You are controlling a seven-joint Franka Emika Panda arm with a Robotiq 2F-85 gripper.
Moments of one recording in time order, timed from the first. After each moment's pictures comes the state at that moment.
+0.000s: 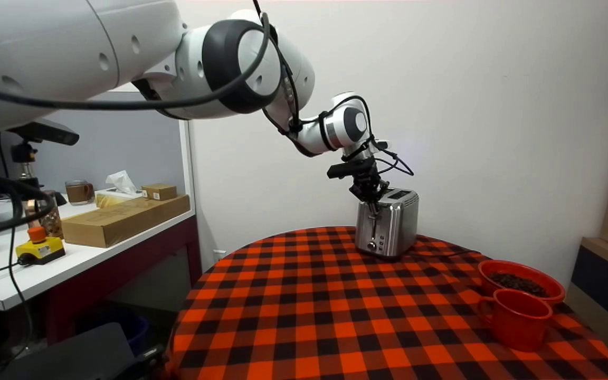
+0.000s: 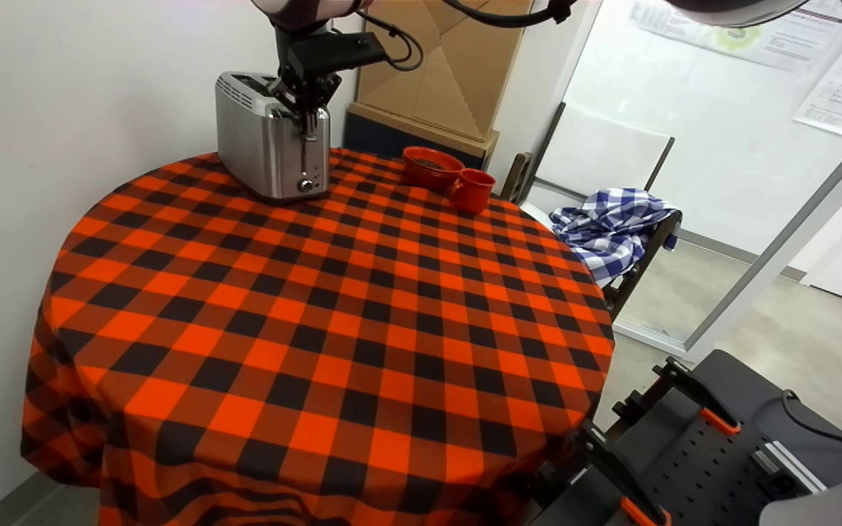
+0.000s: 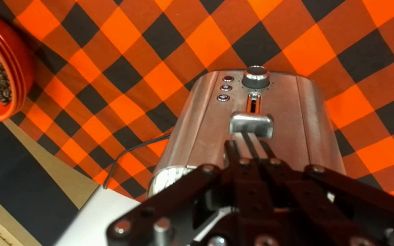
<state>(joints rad) 0.25 1.12 -0.08 -0.83 -0.27 2.15 0.20</state>
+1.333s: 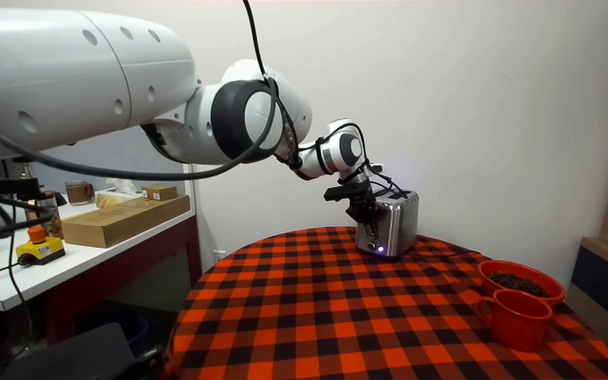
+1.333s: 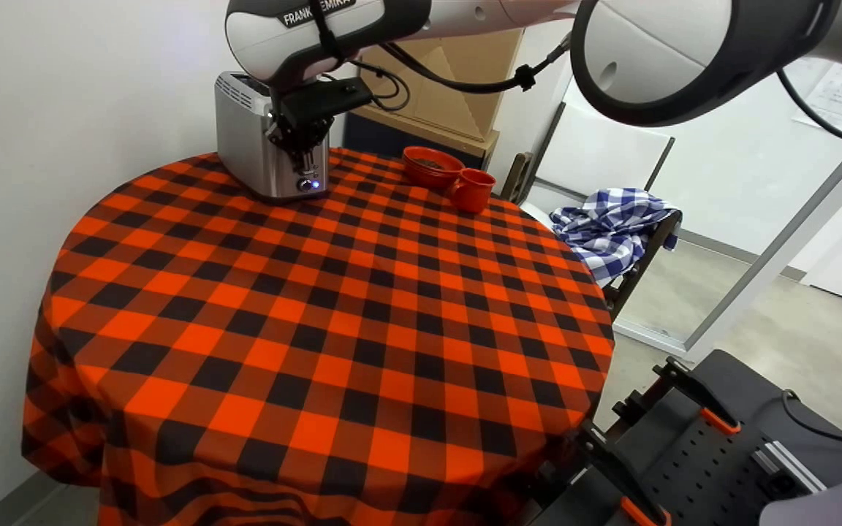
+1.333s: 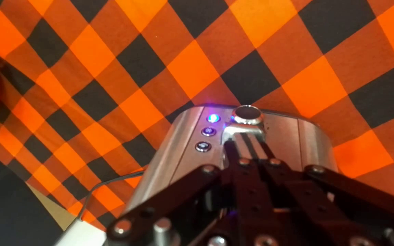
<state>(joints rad) 0.26 1.32 -0.09 -0.63 -0.27 2.09 0.20</state>
